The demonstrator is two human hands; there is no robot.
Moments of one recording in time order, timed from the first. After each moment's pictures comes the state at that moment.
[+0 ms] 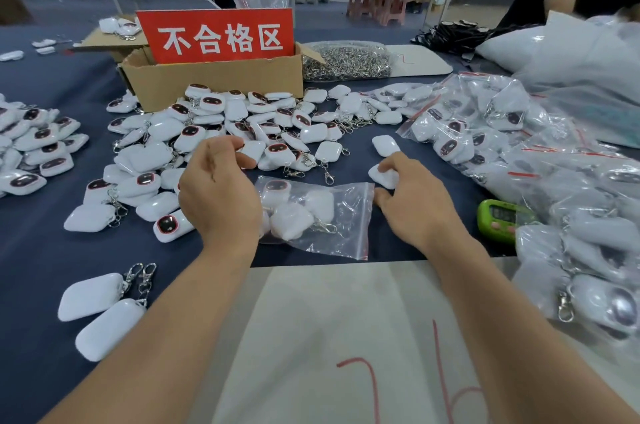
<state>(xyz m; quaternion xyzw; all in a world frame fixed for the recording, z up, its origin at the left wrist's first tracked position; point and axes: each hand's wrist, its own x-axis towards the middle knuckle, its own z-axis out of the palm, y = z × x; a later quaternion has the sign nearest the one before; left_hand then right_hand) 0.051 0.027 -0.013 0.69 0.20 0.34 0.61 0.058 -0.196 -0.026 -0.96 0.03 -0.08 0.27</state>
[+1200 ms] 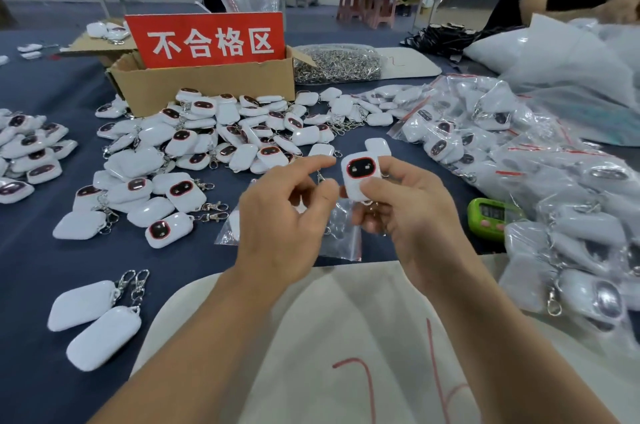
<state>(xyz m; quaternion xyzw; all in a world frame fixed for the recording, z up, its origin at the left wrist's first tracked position) 0.010 -0.010 -0.011 0.81 -0.12 0.27 0.51 0.001 -0.164 0.011 -0.65 0.00 -0.03 0.76</state>
